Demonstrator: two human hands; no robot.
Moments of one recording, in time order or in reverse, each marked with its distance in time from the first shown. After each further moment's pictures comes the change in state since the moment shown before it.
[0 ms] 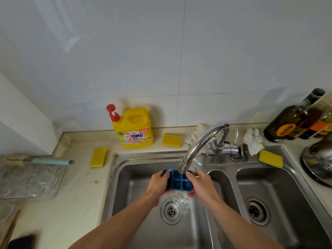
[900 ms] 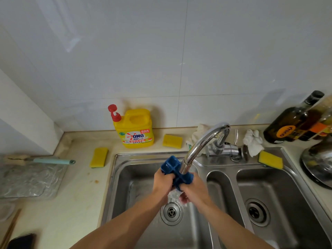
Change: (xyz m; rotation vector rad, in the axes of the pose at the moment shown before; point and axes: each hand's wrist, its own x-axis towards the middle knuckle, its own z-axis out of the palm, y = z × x) left_hand -0.007 0.006 0.020 -0.155 0.073 0.097; right_hand -0.011 0.001 0.020 -0.111 -0.104 -0.075
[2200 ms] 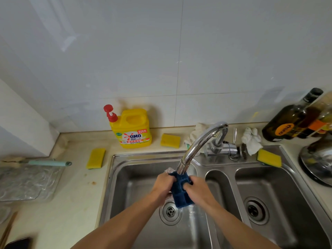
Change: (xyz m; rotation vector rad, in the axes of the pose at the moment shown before) left_hand 0.003 0.000 0.002 0.236 -0.141 -0.168; right_hand 0.010 0.009 -0.015 -0.342 0.022 0.006
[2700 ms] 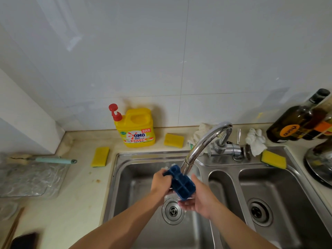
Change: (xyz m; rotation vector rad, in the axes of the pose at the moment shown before) left_hand 0.003 -0.006 -0.014 -0.049 0.149 0.080; right_hand -0.008 0.007 0.008 0.849 -0.246 0.402
